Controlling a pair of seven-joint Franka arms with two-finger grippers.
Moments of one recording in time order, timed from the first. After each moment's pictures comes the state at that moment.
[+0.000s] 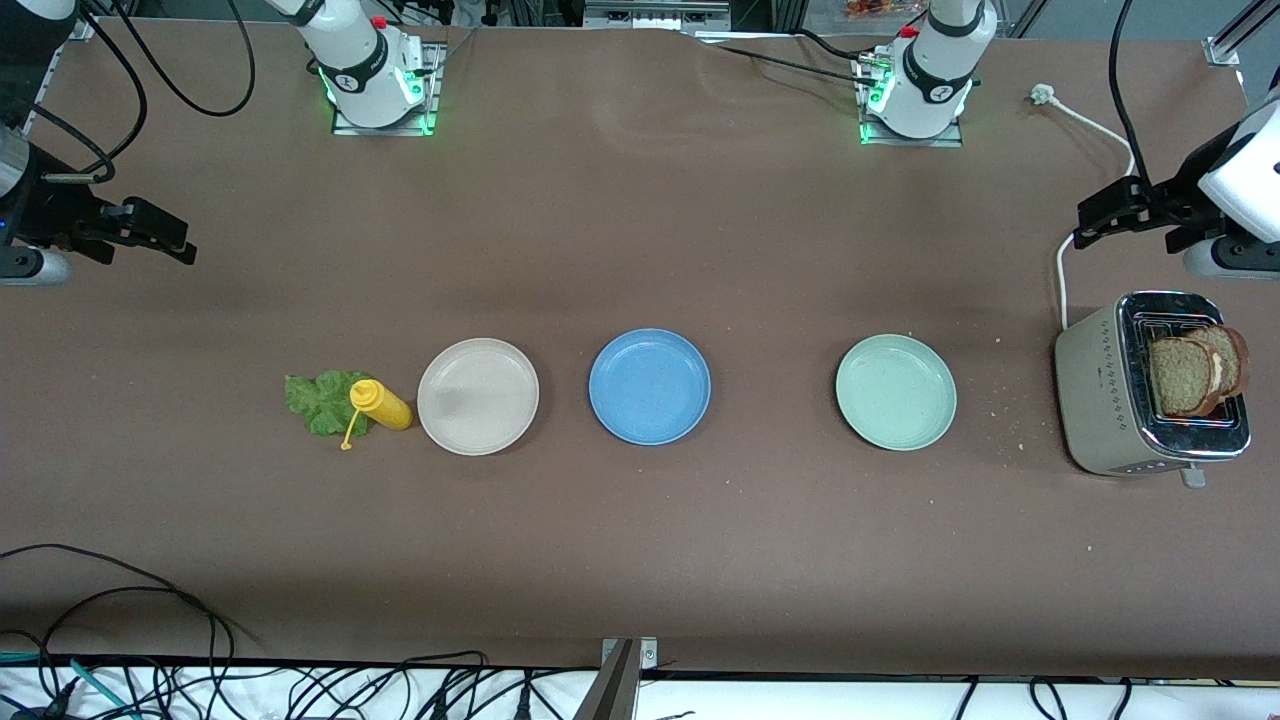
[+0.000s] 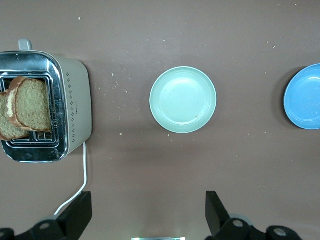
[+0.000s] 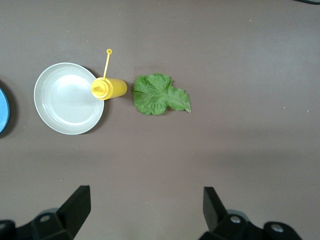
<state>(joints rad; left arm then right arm) 0.04 0.10 -0.09 -1.40 0.00 1.40 -0.03 0.08 0.01 -0.09 -1.66 0.03 1.64 -0.01</state>
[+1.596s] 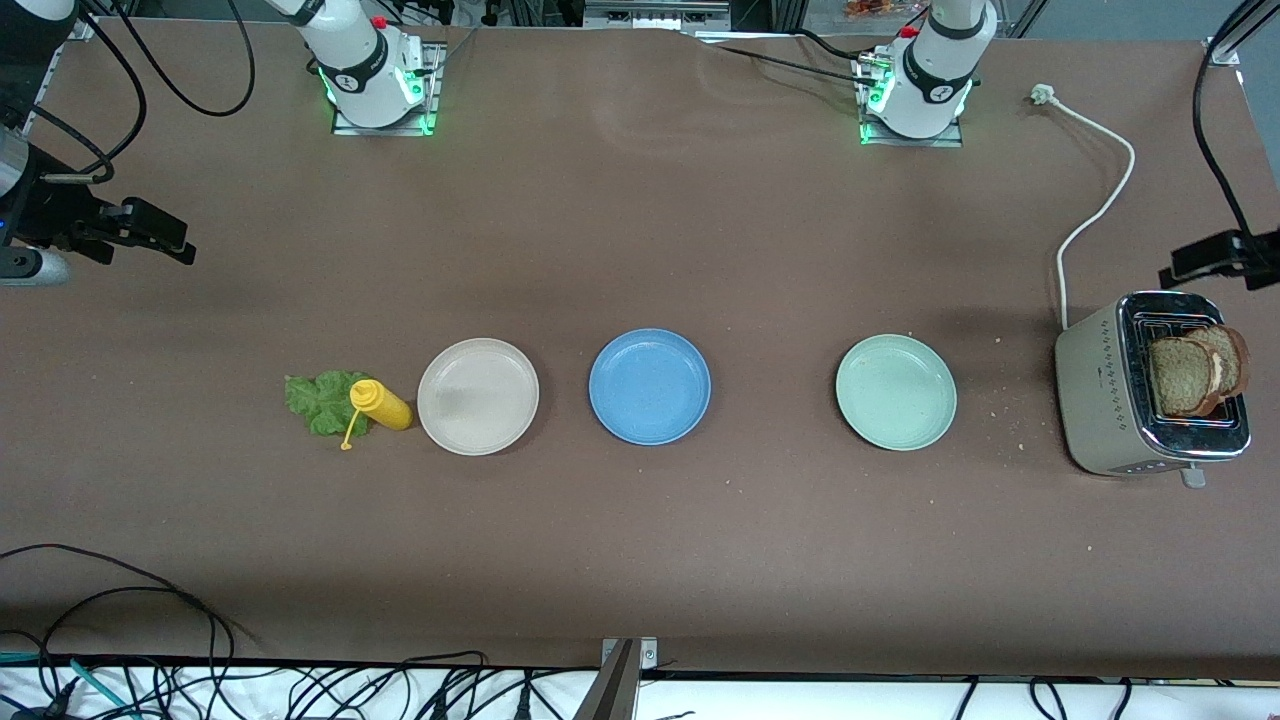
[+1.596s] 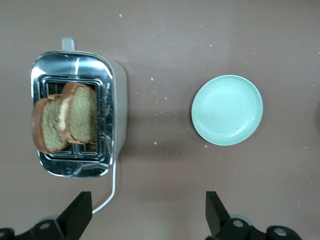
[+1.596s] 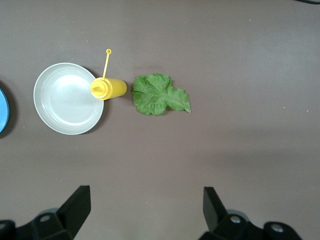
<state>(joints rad) 0.25 0.19 -0.08 -1.41 0.00 1.48 0.15 0.08 0.01 -0.09 -1.66 0.03 1.64 -0.01</state>
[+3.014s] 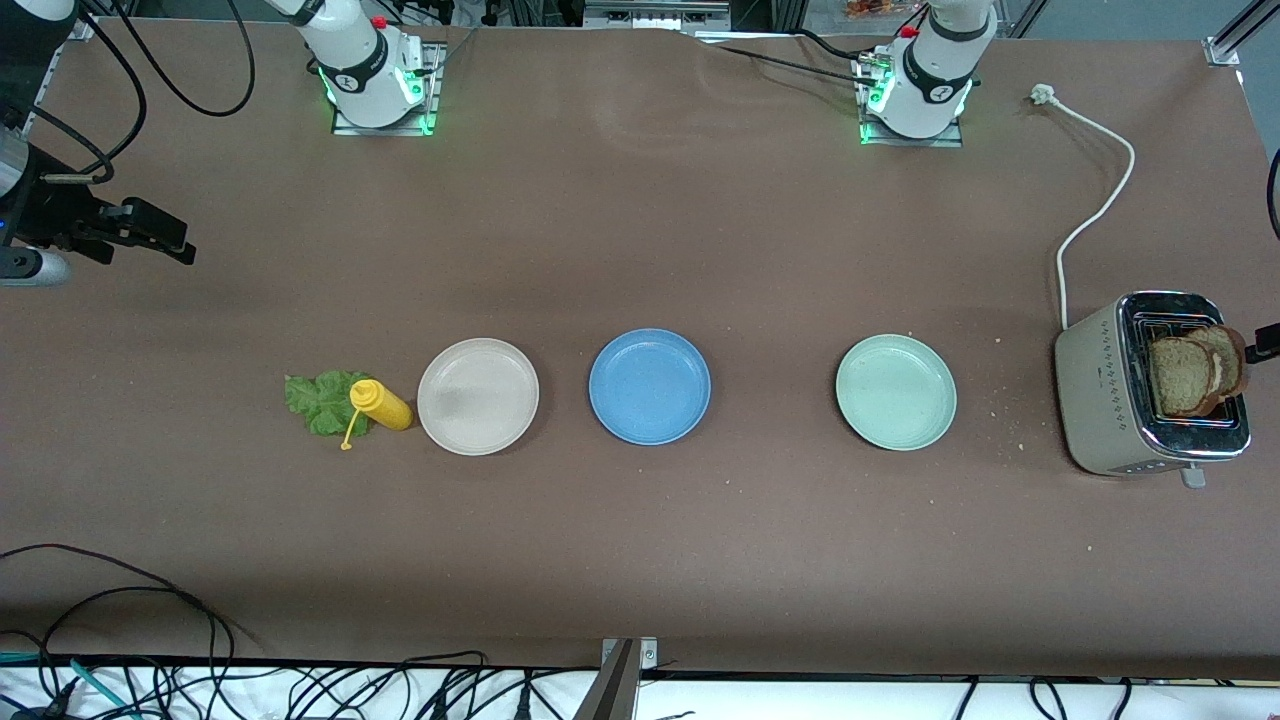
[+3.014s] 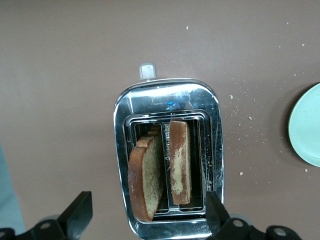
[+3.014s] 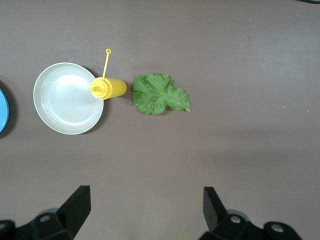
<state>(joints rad) 0.44 0.40 -0.08 -1.41 0.11 1.77 0.47 0.08 0.01 -0.09 -1.66 0.03 1.63 -0.01</state>
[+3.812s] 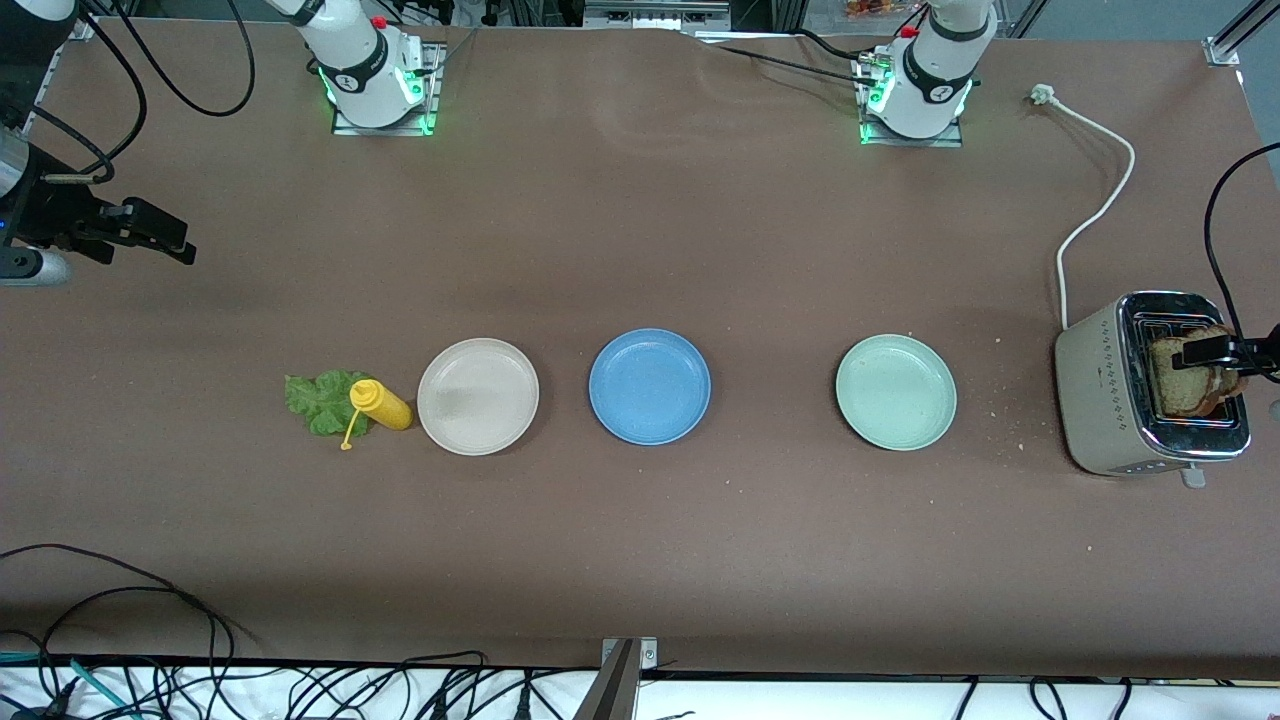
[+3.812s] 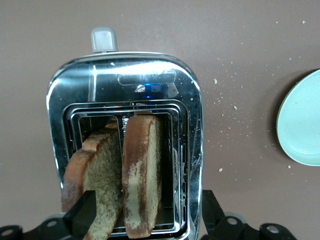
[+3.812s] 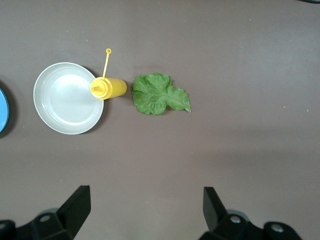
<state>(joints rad) 0.44 0.46 -0.10 -1.48 0.07 1.76 0.40 0.08 0.01 -0.09 -1.66 0.03 1.63 -0.01</state>
